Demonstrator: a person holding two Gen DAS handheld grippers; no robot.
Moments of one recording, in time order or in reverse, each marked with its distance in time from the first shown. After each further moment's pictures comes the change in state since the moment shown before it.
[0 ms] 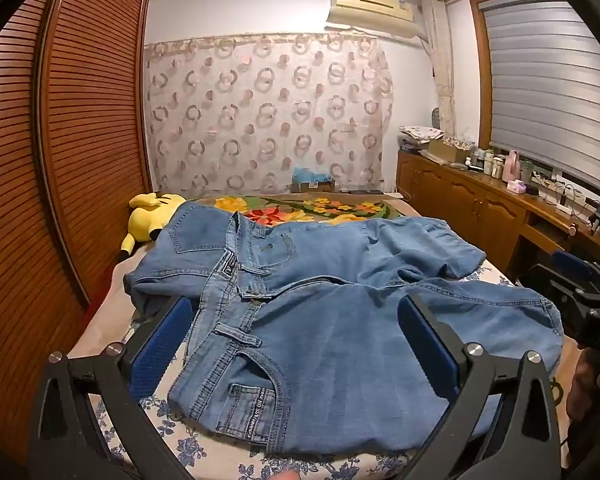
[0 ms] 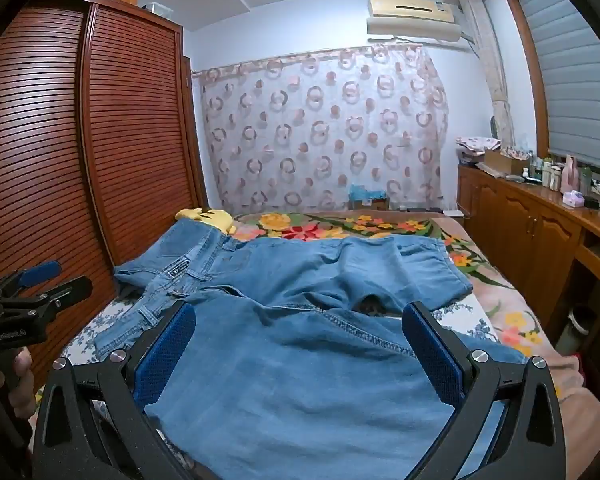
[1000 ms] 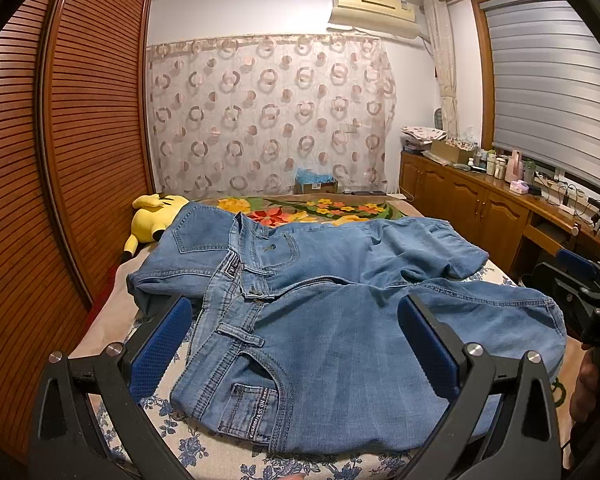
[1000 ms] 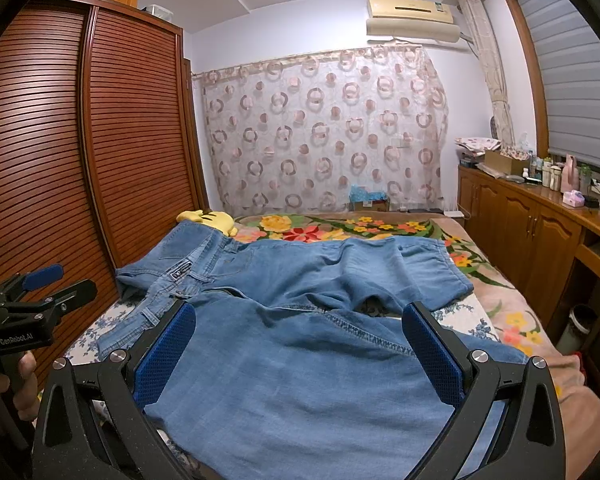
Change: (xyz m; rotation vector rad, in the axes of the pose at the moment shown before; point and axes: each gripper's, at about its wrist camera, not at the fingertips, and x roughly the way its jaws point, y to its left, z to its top) left arm 0.013 0.016 -0.003 0.001 -0.006 -0.004; right arm -0.001 0.000 0.001 0.015 -0.003 0.008
